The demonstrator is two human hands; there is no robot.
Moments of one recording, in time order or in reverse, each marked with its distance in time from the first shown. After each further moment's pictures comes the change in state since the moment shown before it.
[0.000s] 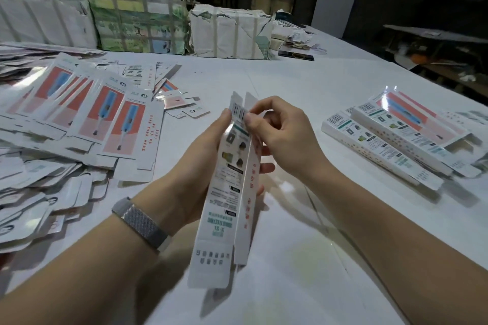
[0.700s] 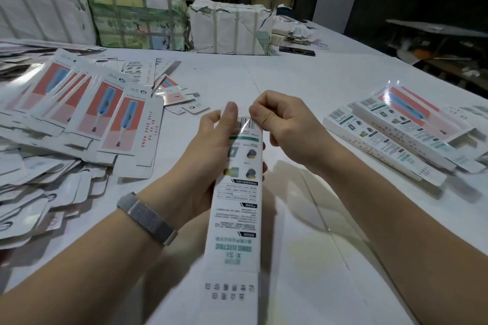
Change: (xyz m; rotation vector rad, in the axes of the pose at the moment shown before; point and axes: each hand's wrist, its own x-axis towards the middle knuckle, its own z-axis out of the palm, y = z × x) left_hand -0.002 -0.001 0.011 -0.034 0.194 0.009; right_hand 0.006 -0.011 -0.011 -0.128 -0.178 -0.040
